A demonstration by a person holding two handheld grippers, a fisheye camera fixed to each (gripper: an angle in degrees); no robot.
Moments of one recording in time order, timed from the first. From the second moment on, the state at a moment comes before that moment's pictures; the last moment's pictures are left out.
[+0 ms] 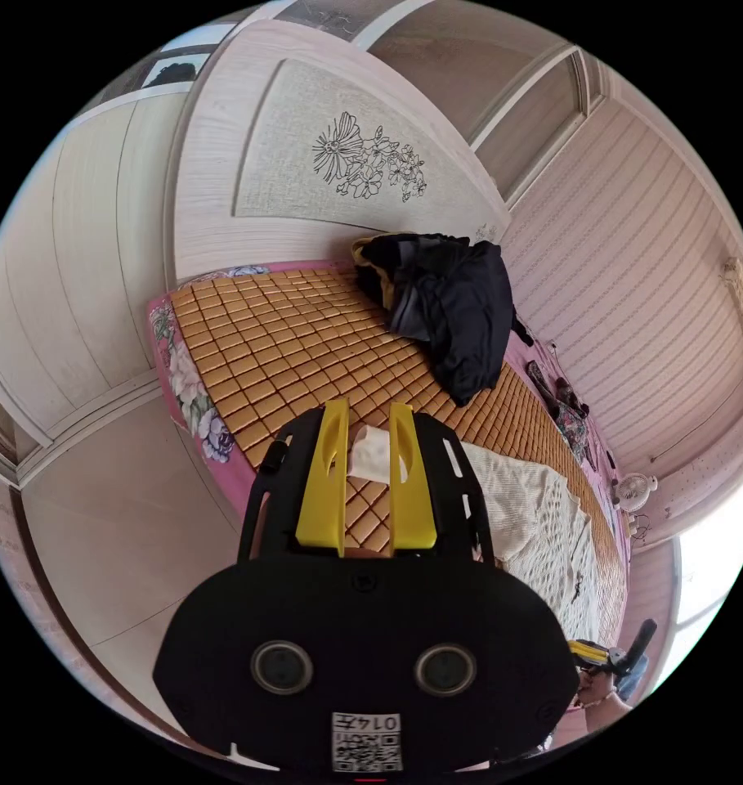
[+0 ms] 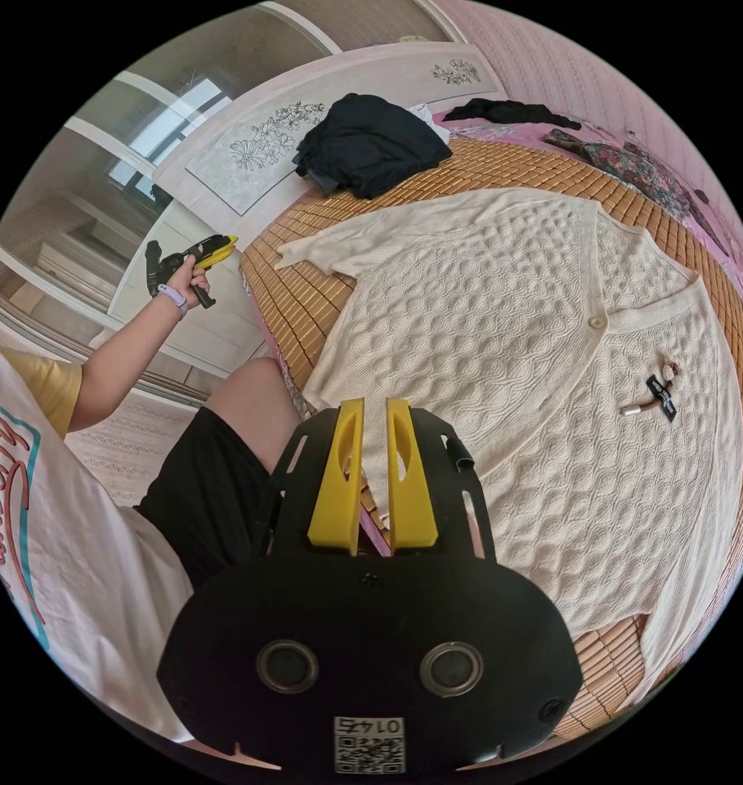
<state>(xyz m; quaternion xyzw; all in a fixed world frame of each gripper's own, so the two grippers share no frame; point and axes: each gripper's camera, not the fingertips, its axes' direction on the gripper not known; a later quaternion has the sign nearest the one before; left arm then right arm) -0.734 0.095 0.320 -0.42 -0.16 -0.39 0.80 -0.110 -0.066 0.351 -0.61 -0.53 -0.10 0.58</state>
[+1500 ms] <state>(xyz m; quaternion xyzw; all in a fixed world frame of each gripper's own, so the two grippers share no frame) -0.645 0.161 0.365 -0.45 0.02 -0.45 0.77 -0.618 -0.115 0.305 -0.48 -0.53 -0.48 0.51</state>
